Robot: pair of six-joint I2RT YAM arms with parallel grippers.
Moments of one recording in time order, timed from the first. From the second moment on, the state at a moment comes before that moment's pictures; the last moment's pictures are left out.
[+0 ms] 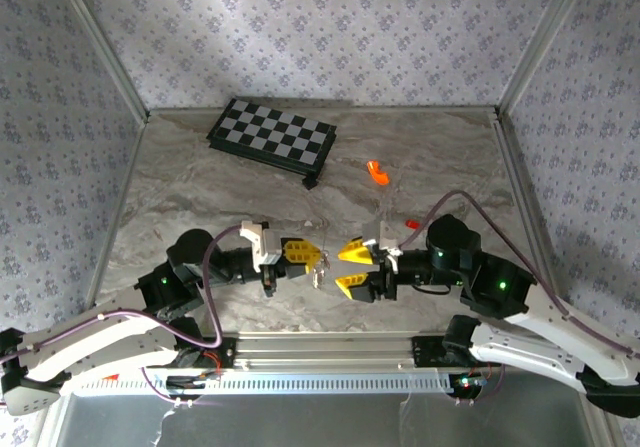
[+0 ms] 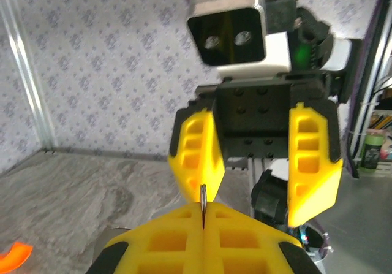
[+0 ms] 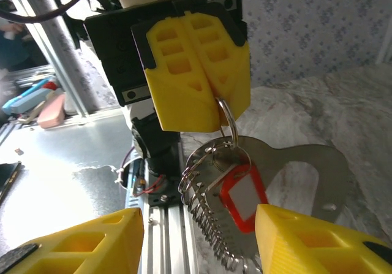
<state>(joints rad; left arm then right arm) -1.10 0.71 0.70 0.08 0.32 -0.03 1.03 0.69 0.88 -0.41 -0.41 0.02</state>
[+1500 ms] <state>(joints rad) -0.93 1.56 0.87 -0.10 0.02 -0.14 0.72 0.58 0.76 -0.48 -0.33 0.09</state>
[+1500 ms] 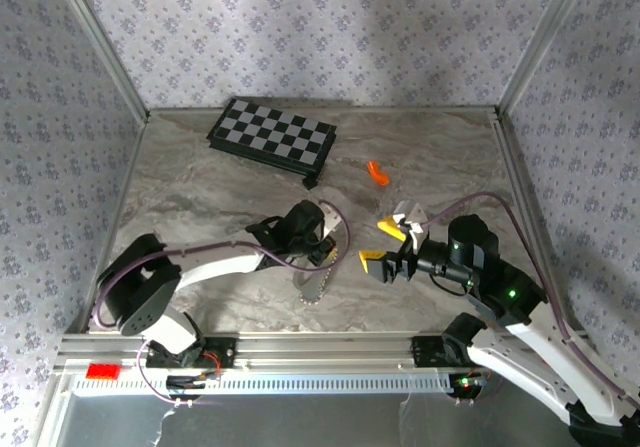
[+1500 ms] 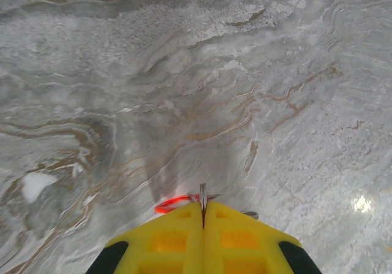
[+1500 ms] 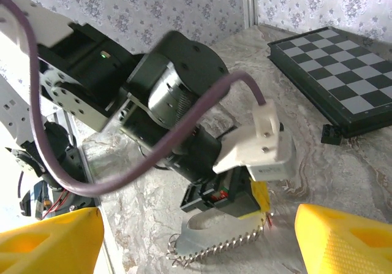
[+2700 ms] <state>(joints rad) -0.89 1.67 0.82 0.04 0.11 -0.26 0.60 0.78 0.68 -0.50 -0.27 0.28</state>
